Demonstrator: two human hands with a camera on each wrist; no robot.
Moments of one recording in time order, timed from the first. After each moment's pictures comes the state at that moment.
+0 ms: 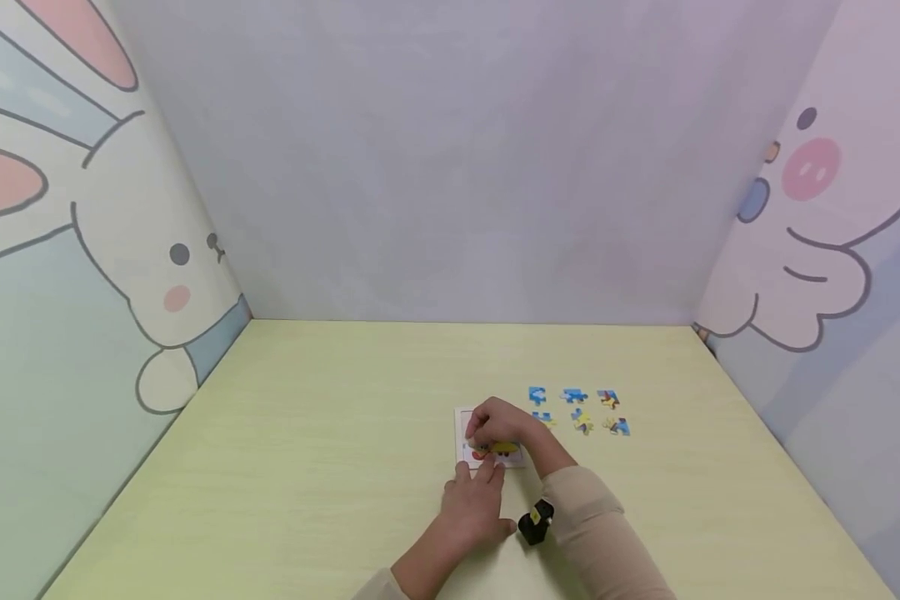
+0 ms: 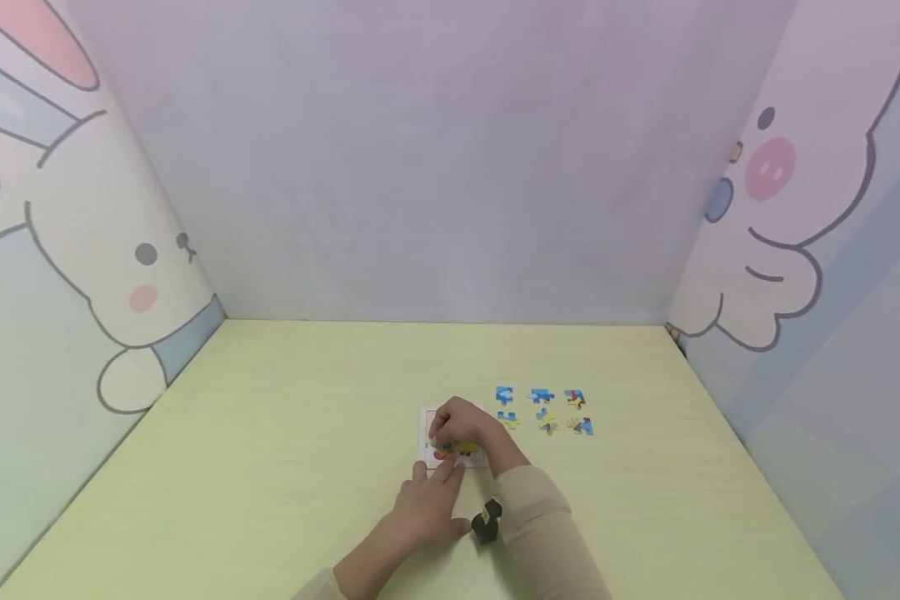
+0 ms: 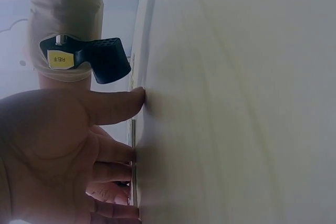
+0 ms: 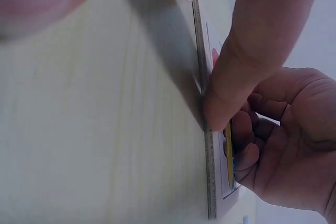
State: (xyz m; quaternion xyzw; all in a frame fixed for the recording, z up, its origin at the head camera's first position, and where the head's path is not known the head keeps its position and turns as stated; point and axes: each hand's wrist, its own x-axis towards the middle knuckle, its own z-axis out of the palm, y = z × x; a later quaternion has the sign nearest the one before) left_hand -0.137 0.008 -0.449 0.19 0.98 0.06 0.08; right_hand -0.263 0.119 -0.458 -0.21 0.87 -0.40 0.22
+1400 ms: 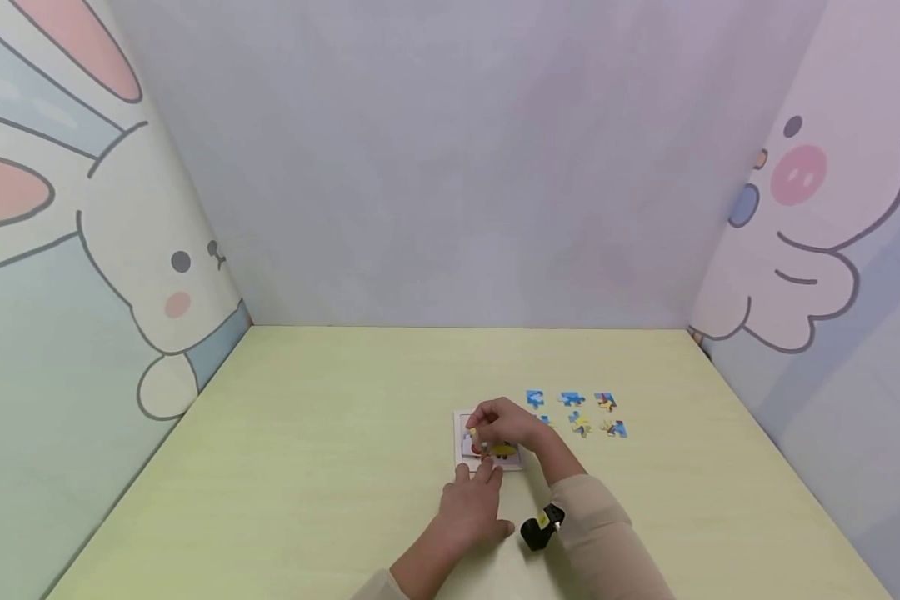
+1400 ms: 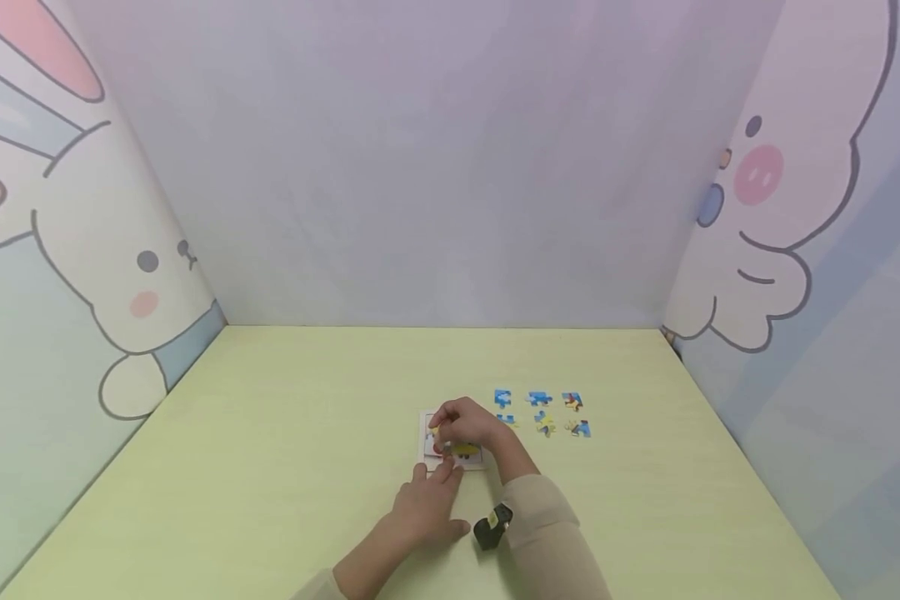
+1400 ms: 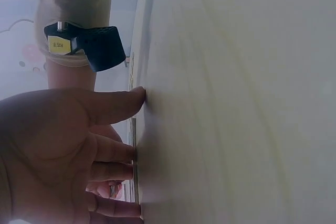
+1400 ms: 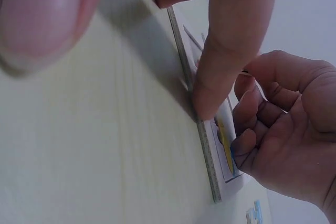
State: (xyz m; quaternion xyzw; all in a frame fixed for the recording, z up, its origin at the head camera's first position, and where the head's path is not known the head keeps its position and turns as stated) left_hand -0.135 0.004 -0.448 0.21 0.98 0.04 0.05; right_hand -0.258 0.131 -0.463 -0.19 0.81 -0.52 0.20
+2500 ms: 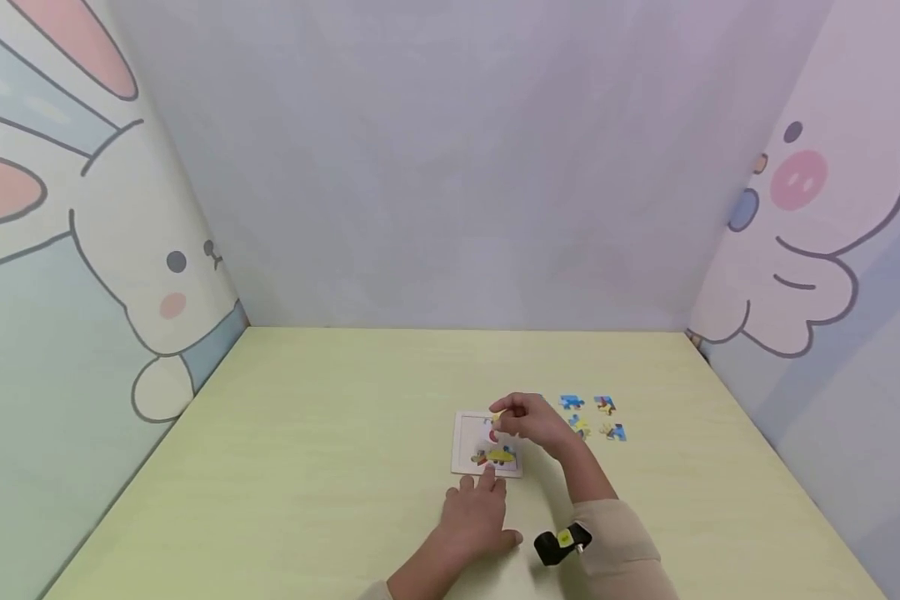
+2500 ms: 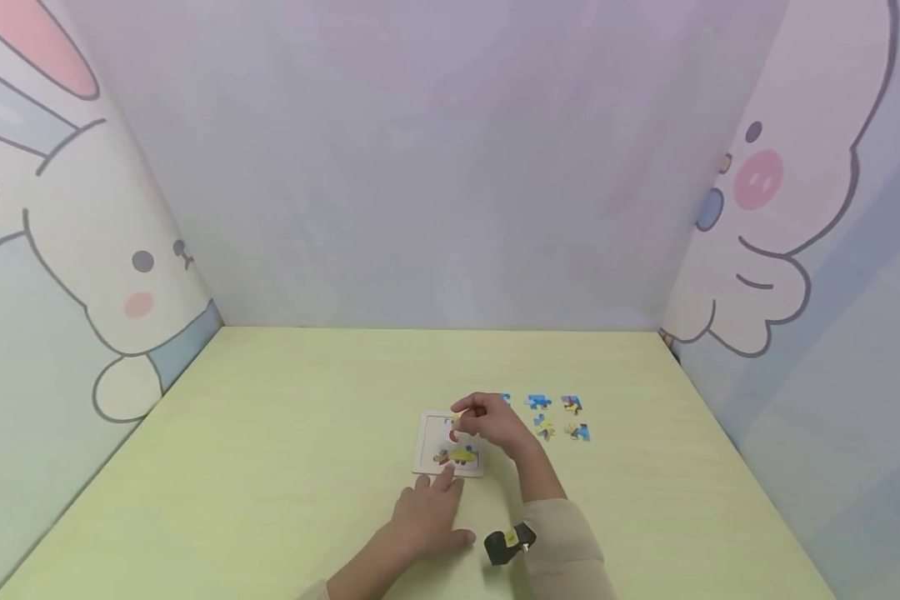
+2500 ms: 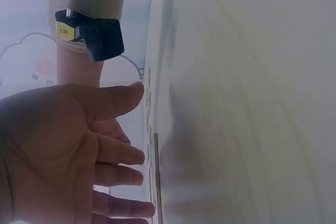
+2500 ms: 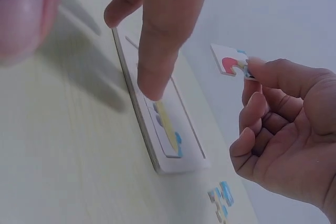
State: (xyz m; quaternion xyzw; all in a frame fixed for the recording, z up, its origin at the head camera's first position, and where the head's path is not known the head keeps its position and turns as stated) left_hand -0.126 0.011 -0.437 0.21 0.98 0.04 0.06; right_hand -0.239 0.162 -0.443 -0.12 0.80 -0.57 0.12
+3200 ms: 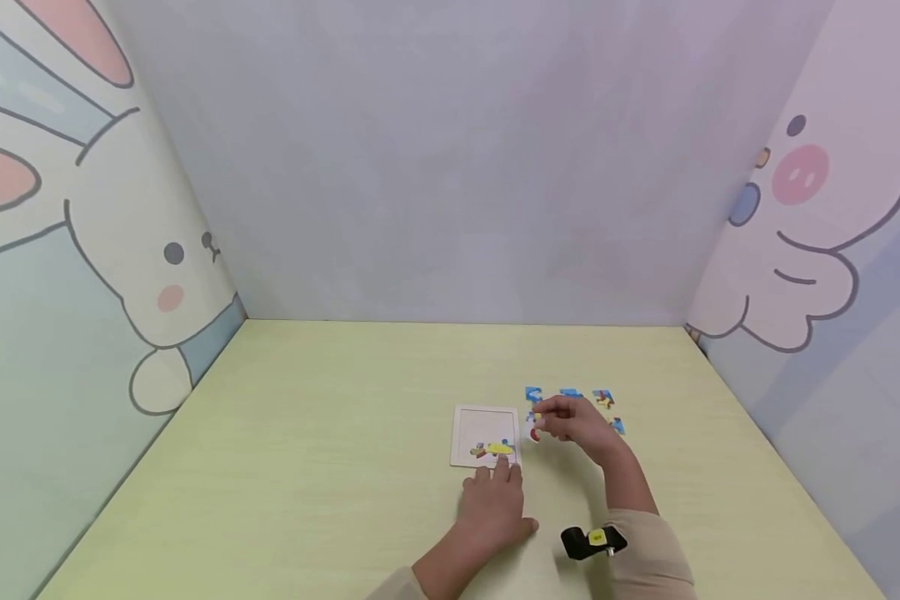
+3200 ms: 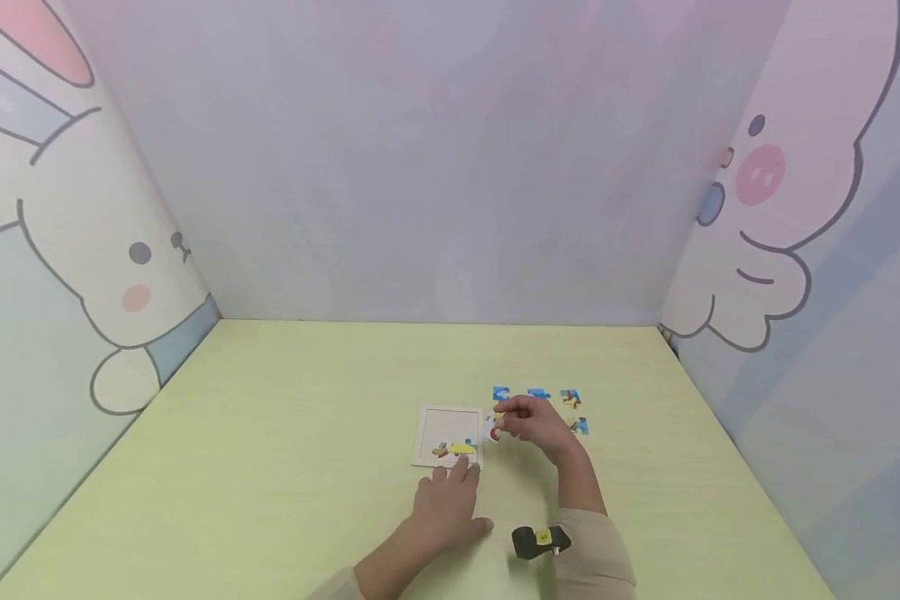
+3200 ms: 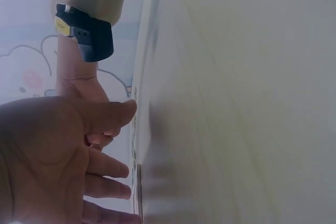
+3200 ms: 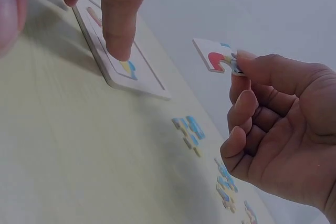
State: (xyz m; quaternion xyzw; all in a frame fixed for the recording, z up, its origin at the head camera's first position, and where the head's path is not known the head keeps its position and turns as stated) left_hand -0.127 0.035 -0.443 0.19 0.98 0.04 0.05; right_hand -0.220 0.222 -0.446 -0.08 0.80 -0.59 0.11
